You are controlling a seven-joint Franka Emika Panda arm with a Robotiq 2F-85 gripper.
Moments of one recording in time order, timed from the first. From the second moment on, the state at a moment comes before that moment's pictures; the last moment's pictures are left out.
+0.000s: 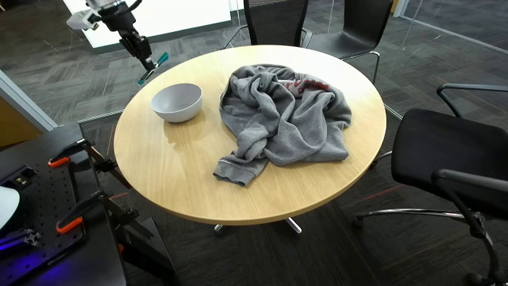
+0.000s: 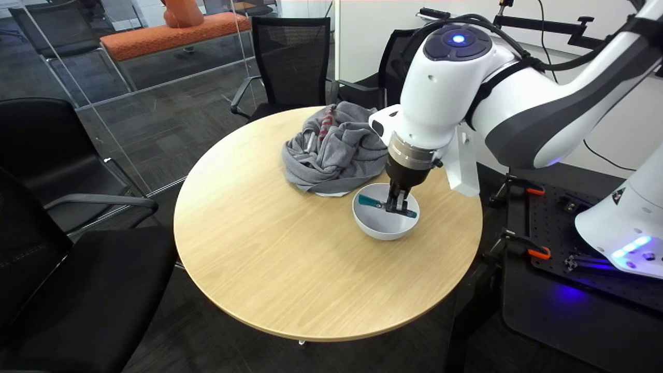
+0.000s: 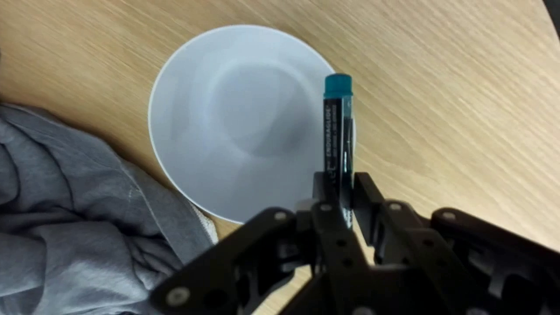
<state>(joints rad) 0.33 0.18 0.10 -2.42 -0.37 2.62 0.49</state>
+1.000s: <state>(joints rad) 0.32 0.27 0.19 -2.41 -0.29 2.62 0.18</state>
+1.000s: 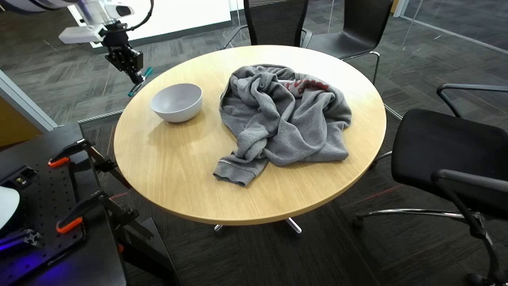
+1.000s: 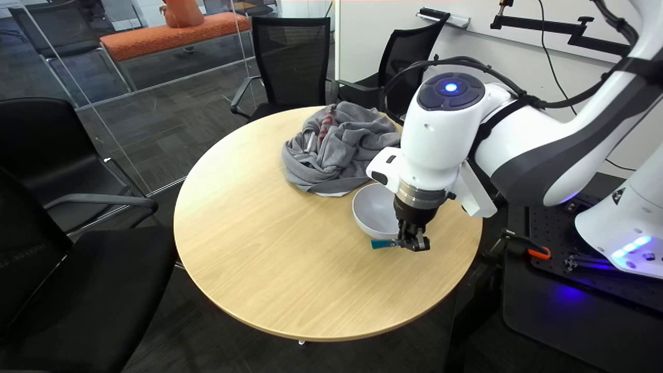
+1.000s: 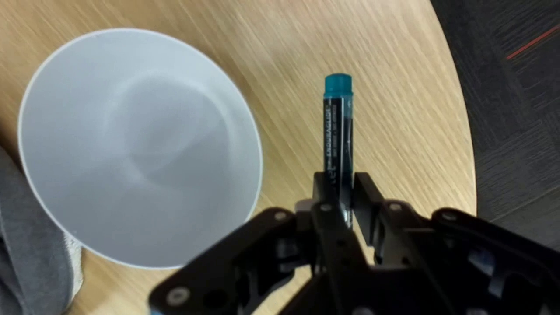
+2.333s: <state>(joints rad) 0.39 0.43 0.19 -2.26 -0.31 2.62 0.18</state>
